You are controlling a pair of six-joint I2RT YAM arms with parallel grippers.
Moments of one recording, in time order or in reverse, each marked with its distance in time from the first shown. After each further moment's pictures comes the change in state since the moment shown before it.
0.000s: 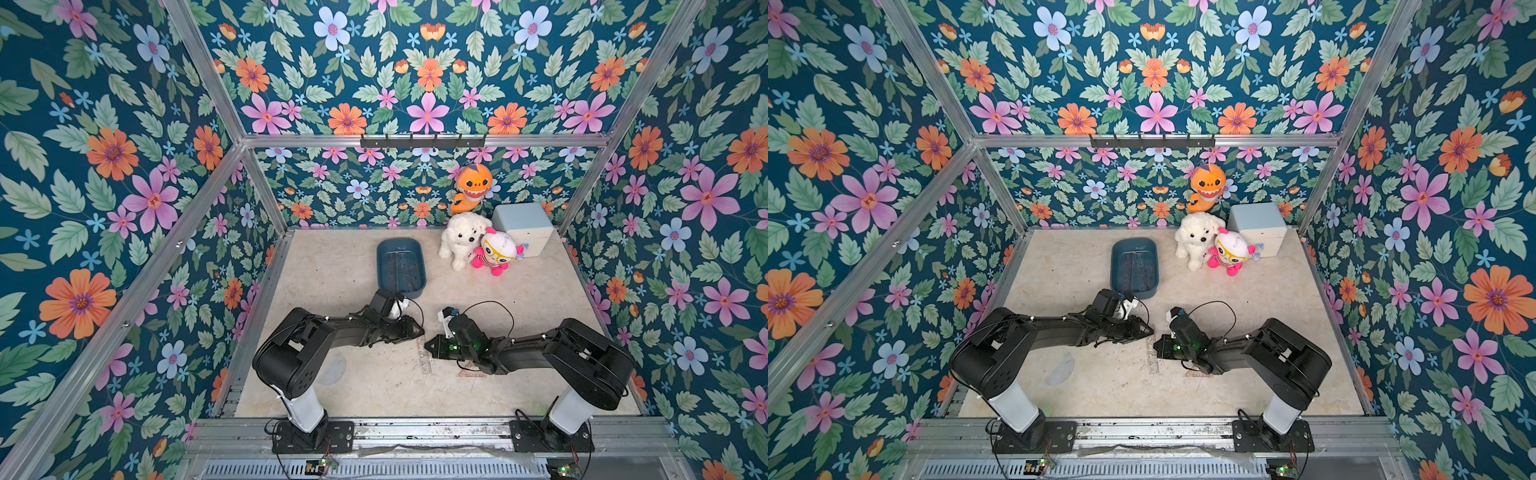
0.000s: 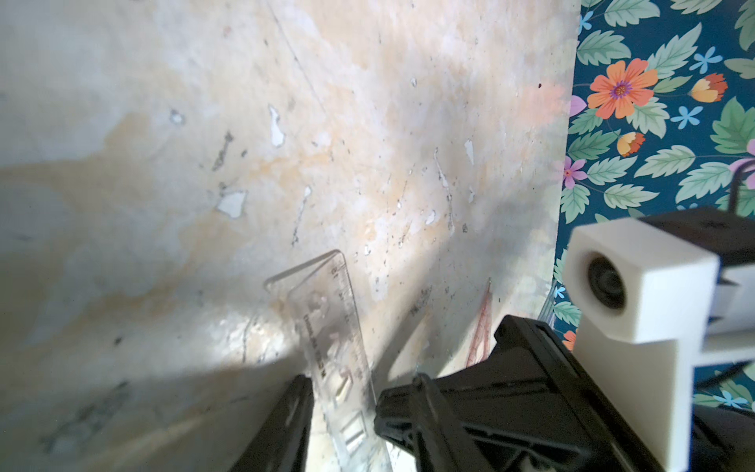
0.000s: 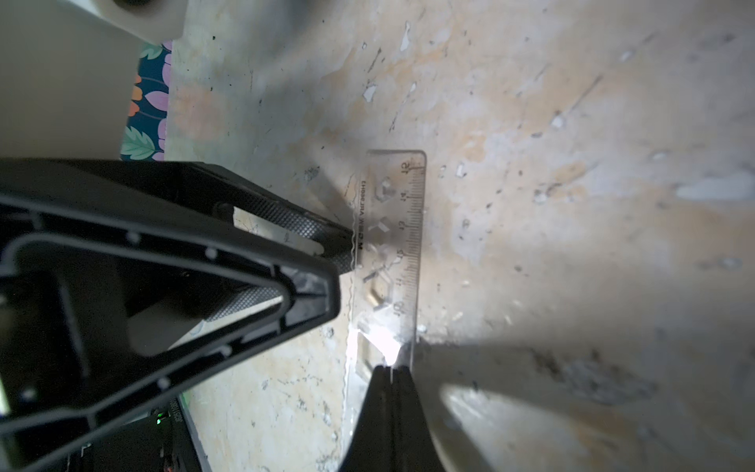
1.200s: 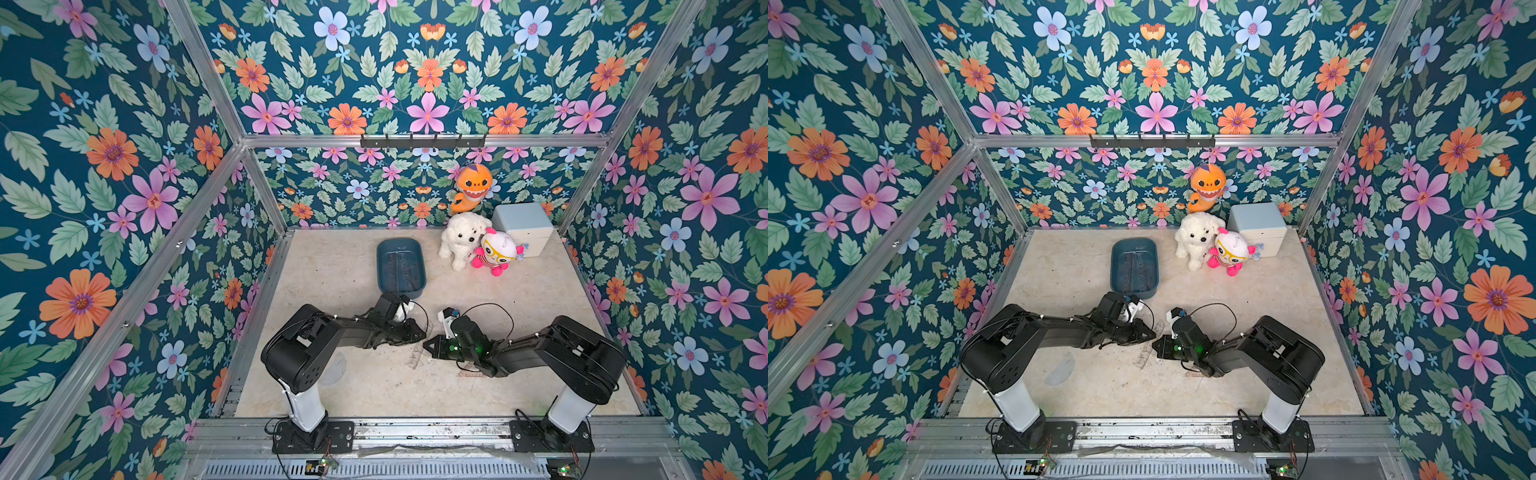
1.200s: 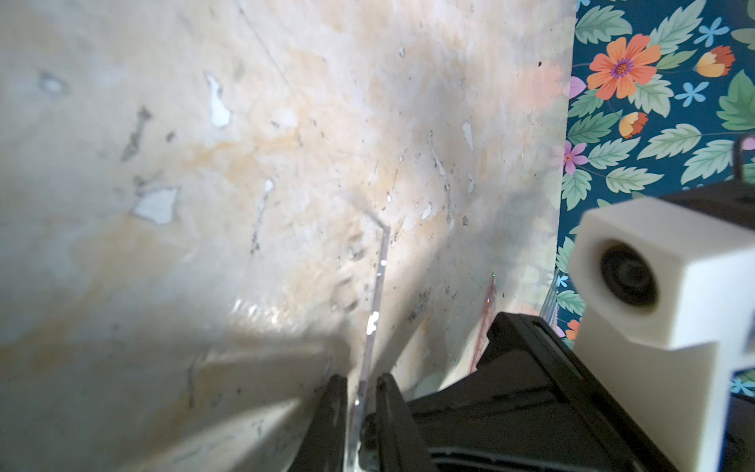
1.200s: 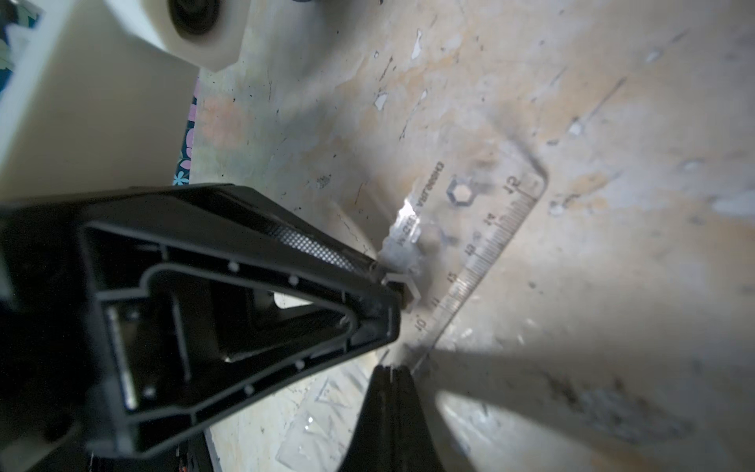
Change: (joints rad) left arm -0.048 0.053 0.000 0.067 0.005 -0.005; right arm -0.009 0.044 -0.037 0.134 -0.023 0.019
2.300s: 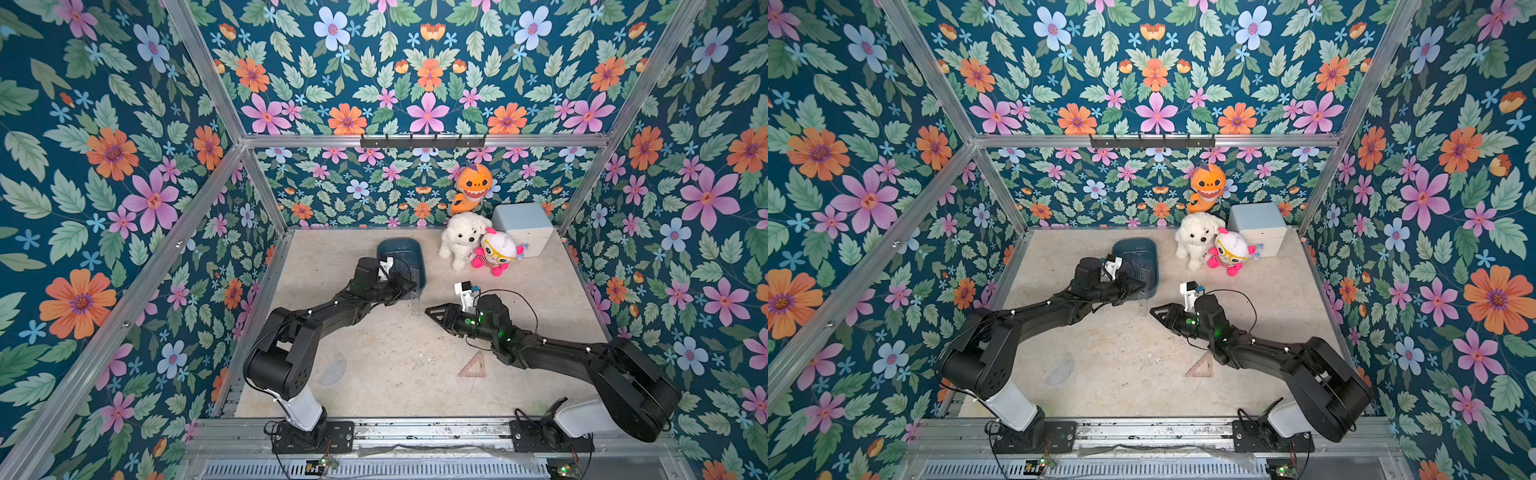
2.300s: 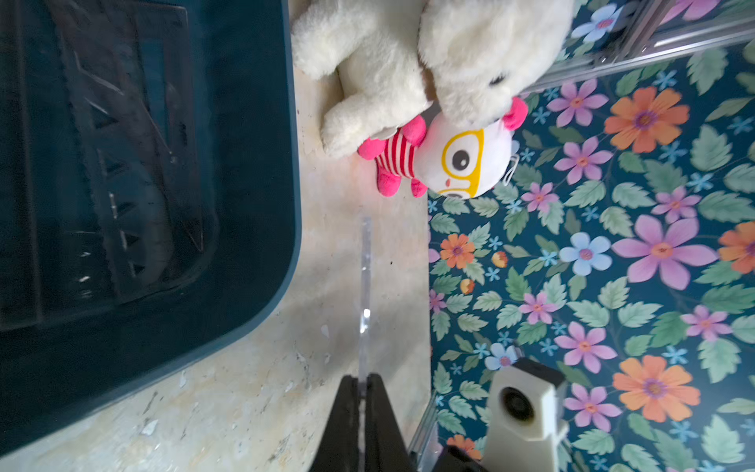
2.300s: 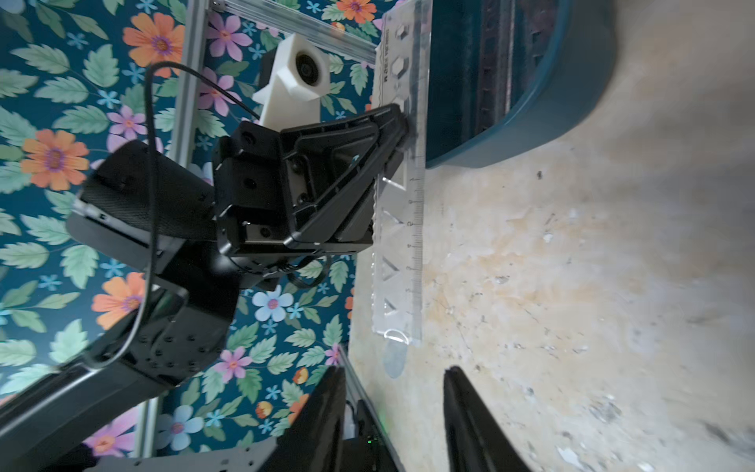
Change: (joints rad) left arm 0.205 -0.078 0.175 0.185 0.053 -0.352; right arm -0.163 -0.223 0.035 0.142 -0.212 0.326
